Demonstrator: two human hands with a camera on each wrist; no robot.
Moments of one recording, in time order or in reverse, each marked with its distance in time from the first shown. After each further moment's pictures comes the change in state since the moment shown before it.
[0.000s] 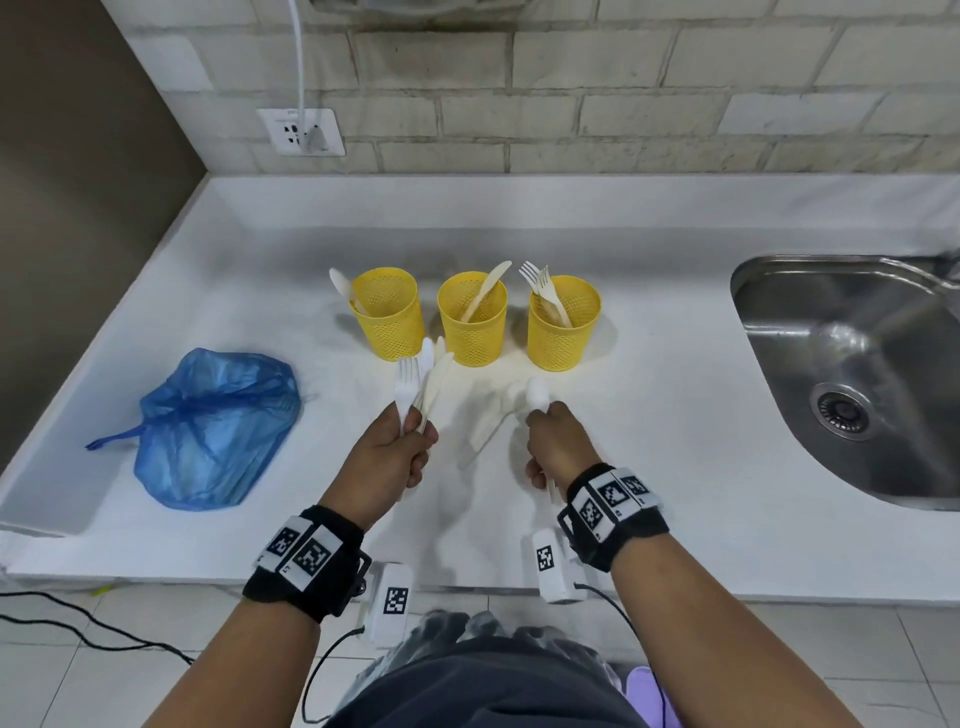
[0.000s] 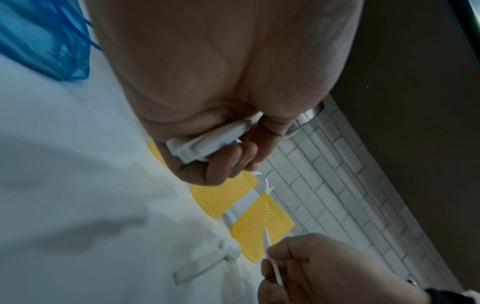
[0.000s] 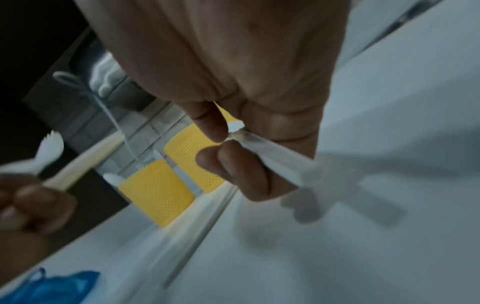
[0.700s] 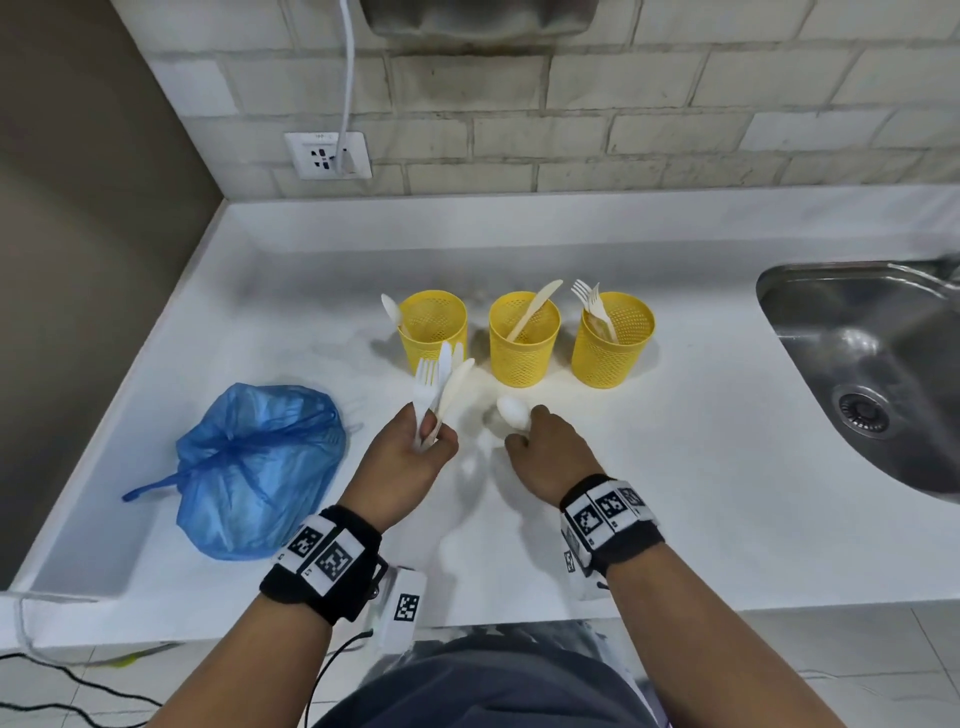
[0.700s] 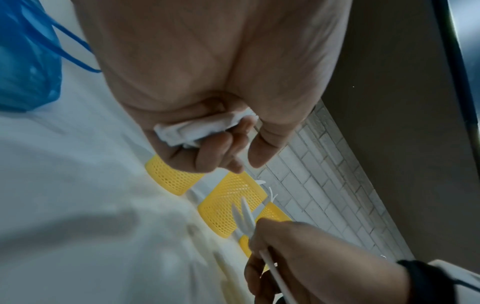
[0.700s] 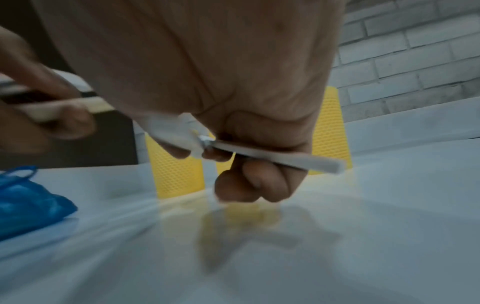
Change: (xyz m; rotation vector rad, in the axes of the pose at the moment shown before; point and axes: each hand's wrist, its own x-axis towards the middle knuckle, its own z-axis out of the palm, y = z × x) left_hand 0.036 0.007 -0.069 0.356 0.029 0.153; right_hand 0.004 -0.027 0.079 -0.614 0.121 -0.332
